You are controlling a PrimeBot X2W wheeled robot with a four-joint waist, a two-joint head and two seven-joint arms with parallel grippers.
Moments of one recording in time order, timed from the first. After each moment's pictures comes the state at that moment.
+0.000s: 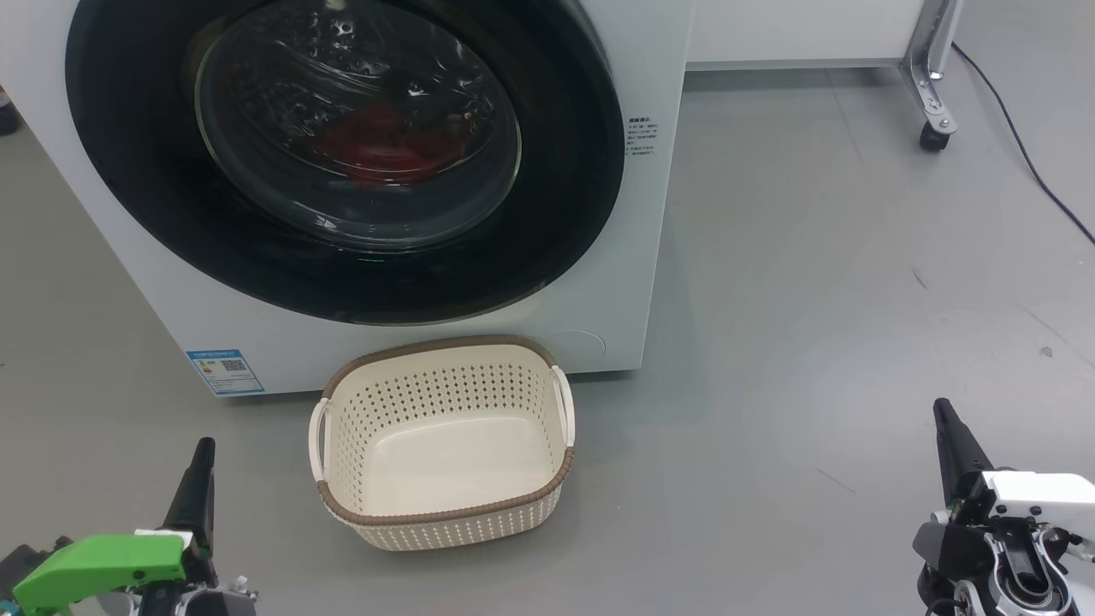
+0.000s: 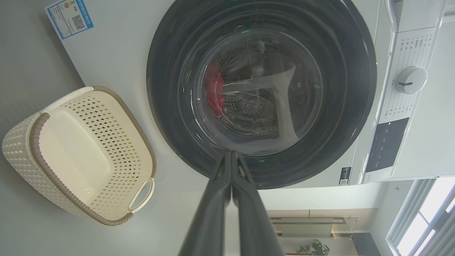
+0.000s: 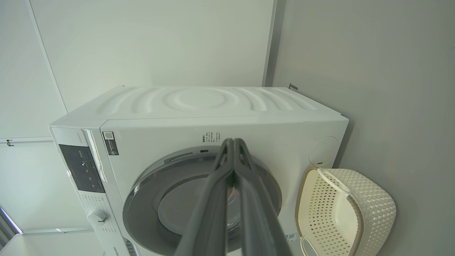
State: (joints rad) left arm -0.06 0.05 0.06 0.27 -1.64 -0.12 0.09; right arm -0.05 -0.05 -0.12 0.28 1.63 0.12 0.09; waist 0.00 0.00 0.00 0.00
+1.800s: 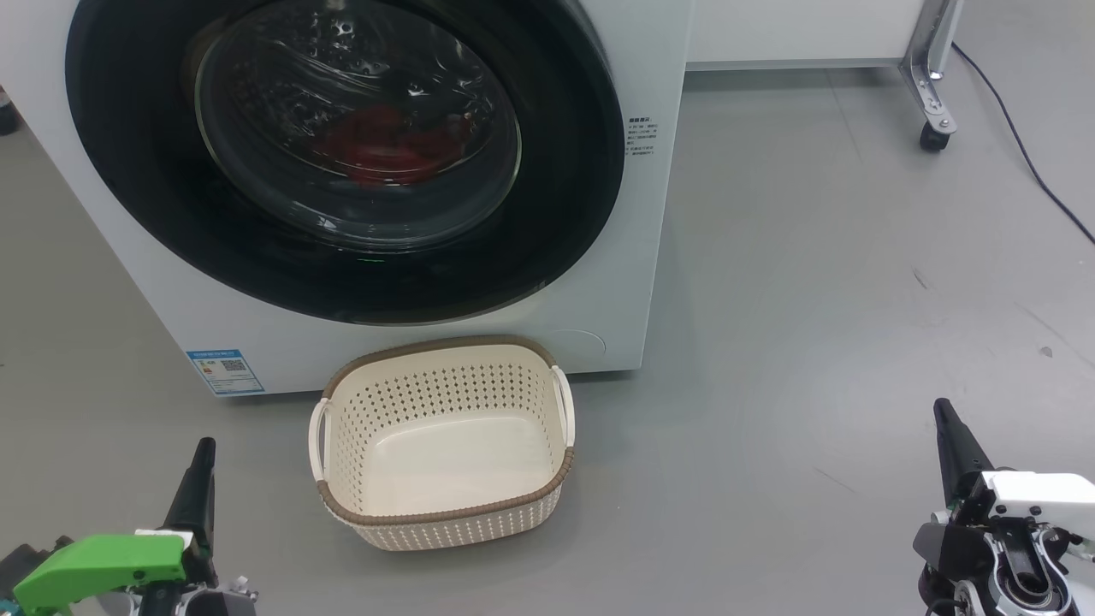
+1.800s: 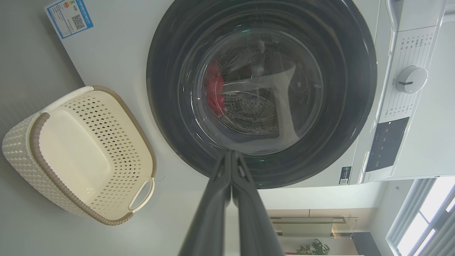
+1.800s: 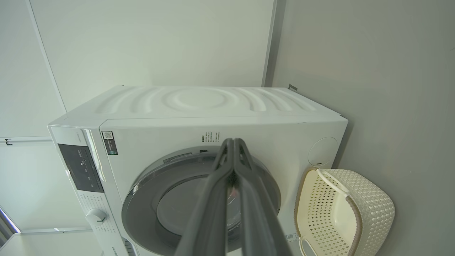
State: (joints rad) left arm -0.06 0.05 0.06 0.27 -1.64 -0.12 0.10; right arm -0.05 -0.05 -0.12 0.28 1.63 0.12 0.09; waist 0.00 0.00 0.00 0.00
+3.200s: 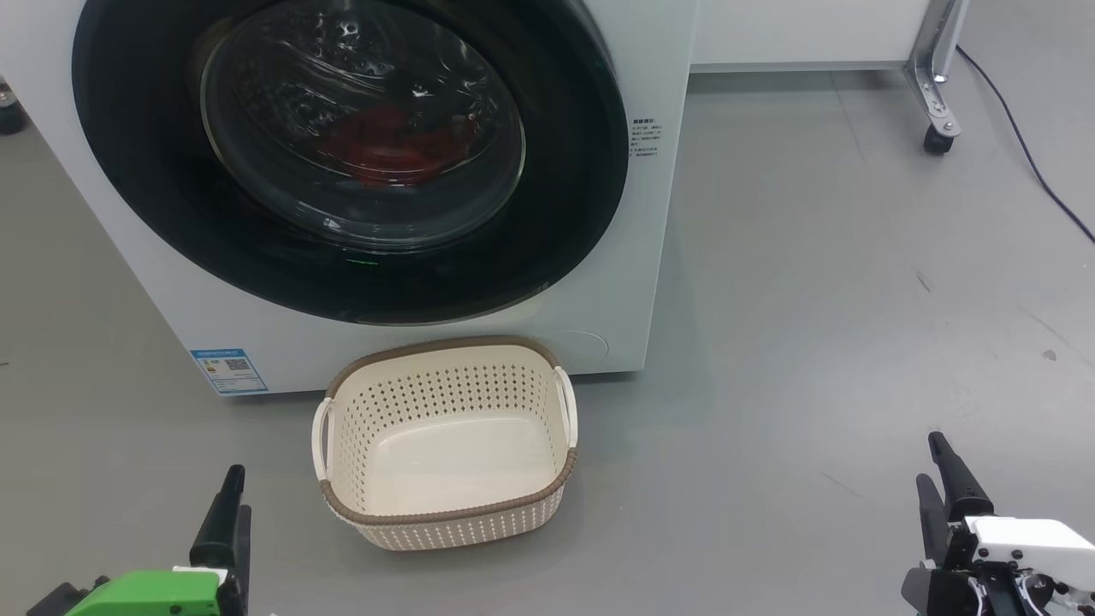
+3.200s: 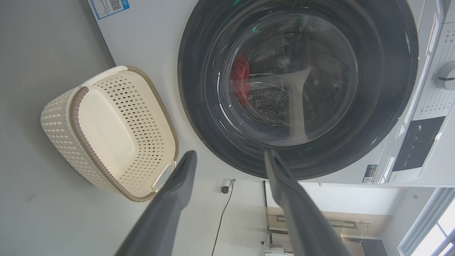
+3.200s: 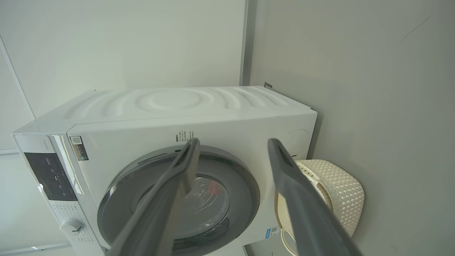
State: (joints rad) left arm -0.01 0.02 0.03 0.32 -1.64 -0.12 0.08; right arm 0.01 -0.02 -0.12 0.32 1.61 0.12 0.07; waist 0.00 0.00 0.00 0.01
